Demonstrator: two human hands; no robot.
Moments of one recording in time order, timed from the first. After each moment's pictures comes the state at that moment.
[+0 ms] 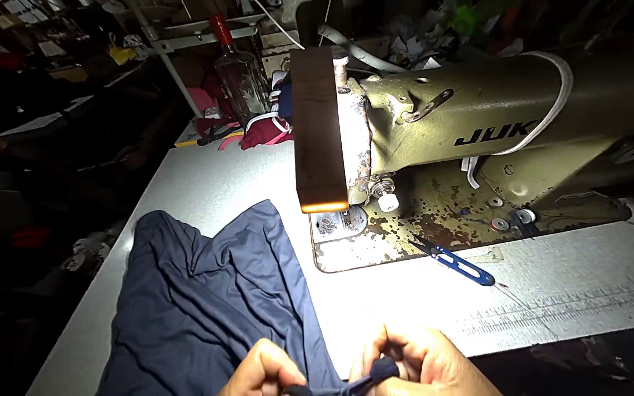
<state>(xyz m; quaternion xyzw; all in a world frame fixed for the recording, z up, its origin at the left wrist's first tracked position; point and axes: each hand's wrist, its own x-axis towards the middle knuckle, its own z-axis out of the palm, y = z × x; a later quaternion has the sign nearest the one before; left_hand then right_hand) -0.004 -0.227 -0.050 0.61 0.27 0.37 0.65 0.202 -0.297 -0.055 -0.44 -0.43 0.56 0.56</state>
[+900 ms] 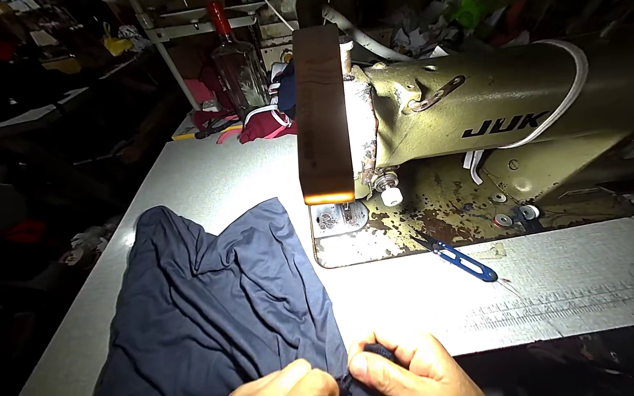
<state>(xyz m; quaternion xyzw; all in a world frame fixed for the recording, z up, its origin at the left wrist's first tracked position) -0.003 -0.221 -0.031 0.90 0.25 0.16 0.32 0.193 -0.295 -0.069 -0.48 -0.43 0.53 0.54</state>
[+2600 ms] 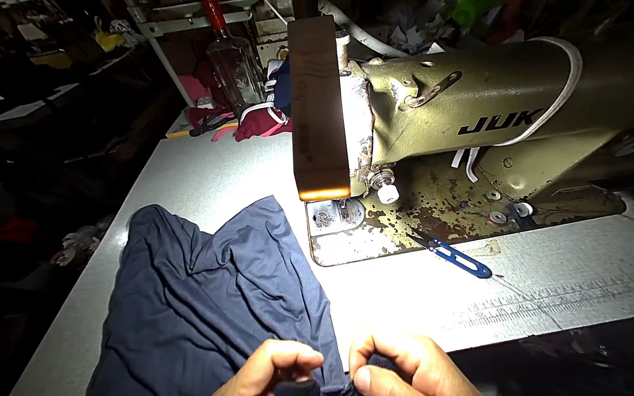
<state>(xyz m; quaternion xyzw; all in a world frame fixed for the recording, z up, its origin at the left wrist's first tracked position) -0.003 -0.227 -0.039 0.68 0.30 0.31 0.60 0.198 -0.299 -0.056 -0.50 -0.52 0.49 0.50</state>
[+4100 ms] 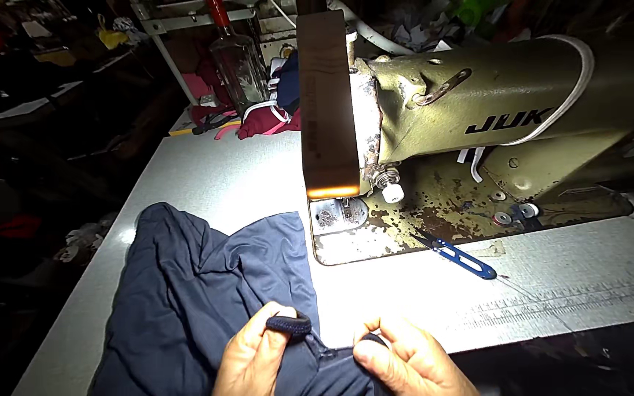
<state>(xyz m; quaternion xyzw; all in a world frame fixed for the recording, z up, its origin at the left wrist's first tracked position) 0.018 -0.209 -0.066 0.60 0.38 0.43 0.56 0.191 -0.296 -0.079 -0.47 -0.45 0.51 0.56</state>
